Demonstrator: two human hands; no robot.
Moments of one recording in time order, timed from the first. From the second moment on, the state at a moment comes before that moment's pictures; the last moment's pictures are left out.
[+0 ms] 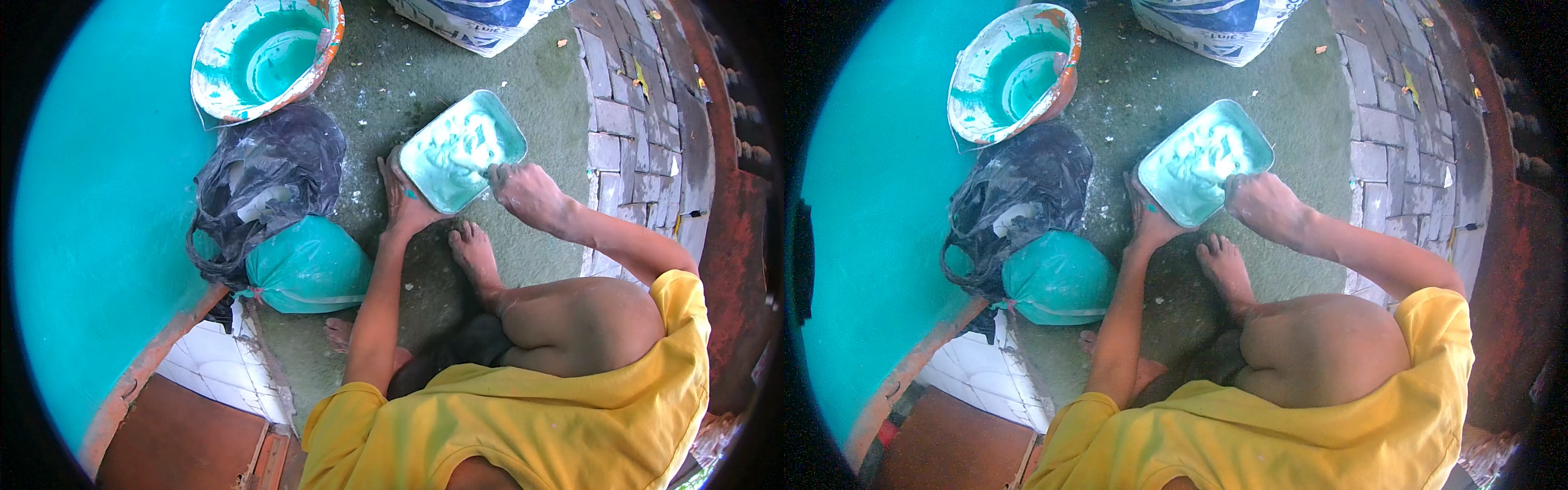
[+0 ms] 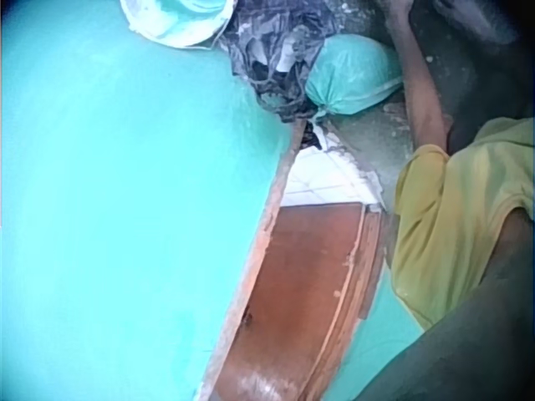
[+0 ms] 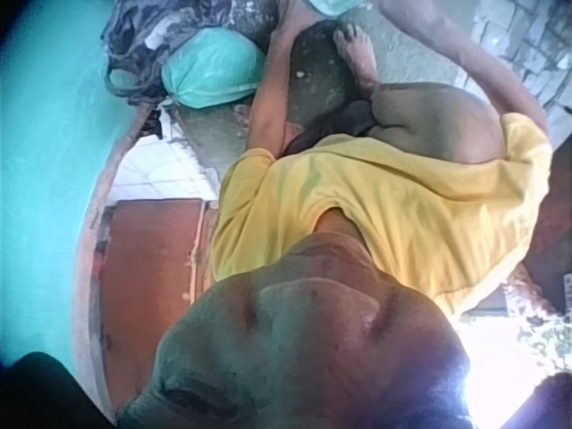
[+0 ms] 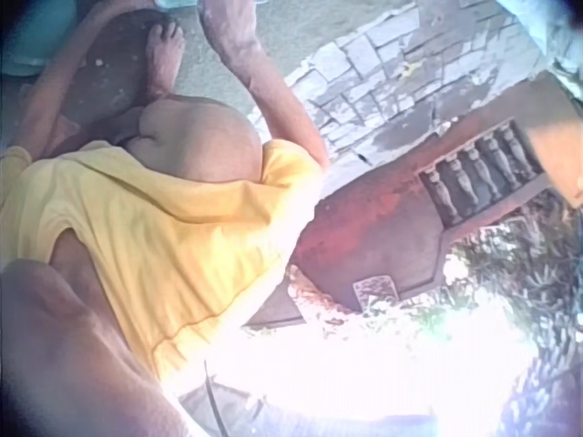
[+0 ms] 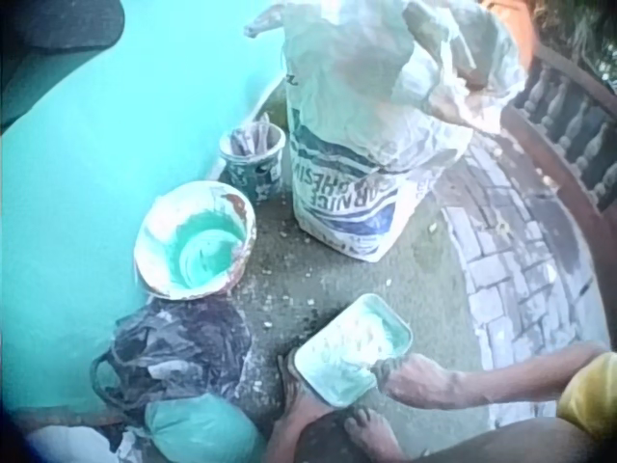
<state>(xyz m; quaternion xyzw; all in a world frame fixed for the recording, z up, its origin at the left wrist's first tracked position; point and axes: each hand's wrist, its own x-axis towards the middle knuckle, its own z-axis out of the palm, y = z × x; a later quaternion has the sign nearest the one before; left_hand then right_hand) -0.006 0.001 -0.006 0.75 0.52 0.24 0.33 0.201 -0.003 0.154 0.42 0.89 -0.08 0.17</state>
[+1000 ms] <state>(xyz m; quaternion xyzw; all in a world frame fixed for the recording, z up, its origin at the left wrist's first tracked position) -0.008 0.000 0.001 0.76 0.52 0.22 0.34 0.245 0.046 0.199 0.41 0.90 -0.10 0.11</state>
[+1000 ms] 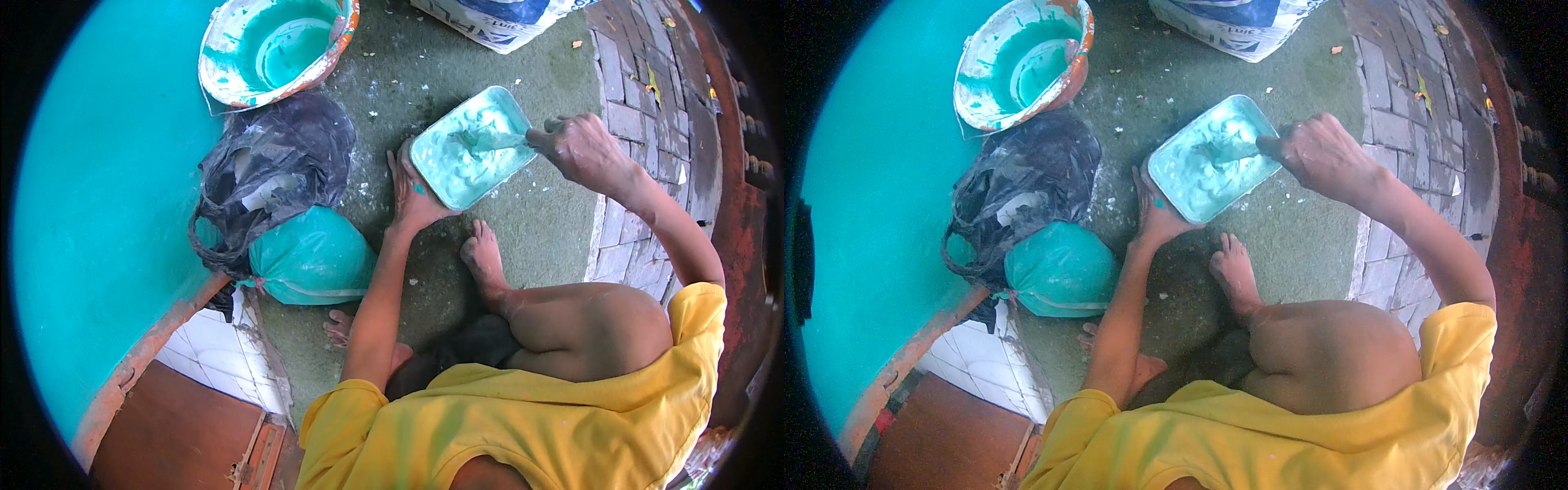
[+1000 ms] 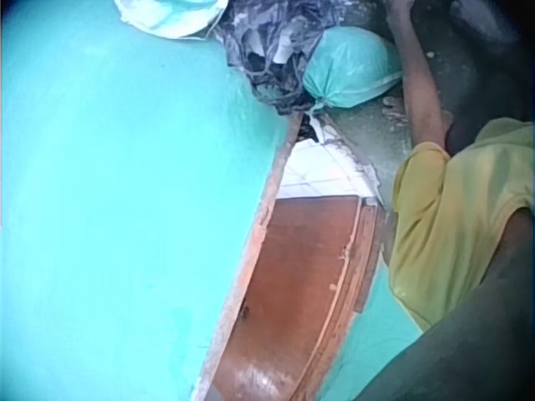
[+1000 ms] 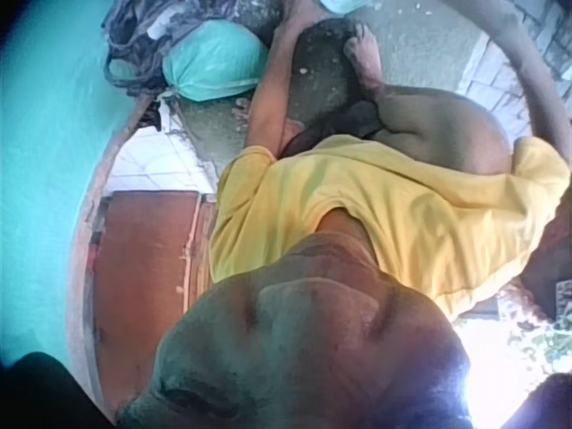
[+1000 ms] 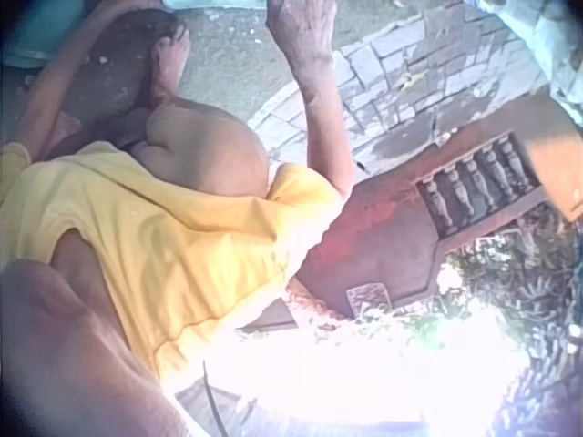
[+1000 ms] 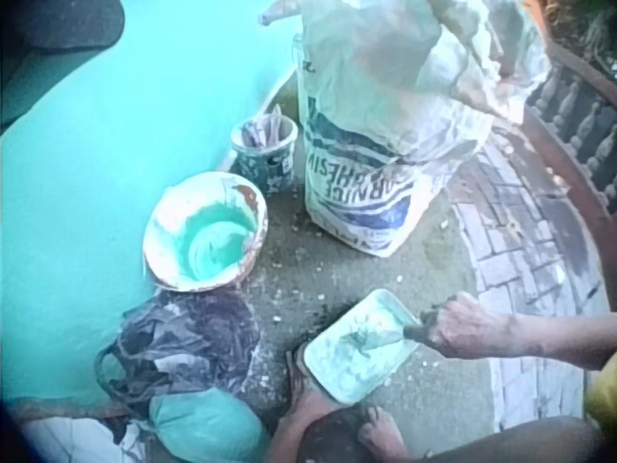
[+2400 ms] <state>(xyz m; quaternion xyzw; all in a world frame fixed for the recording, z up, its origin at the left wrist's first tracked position) -0.006 -0.003 -0.006 0.76 0.49 0.26 0.34 0.199 -0.004 0.153 0.40 0.90 -0.09 0.15</state>
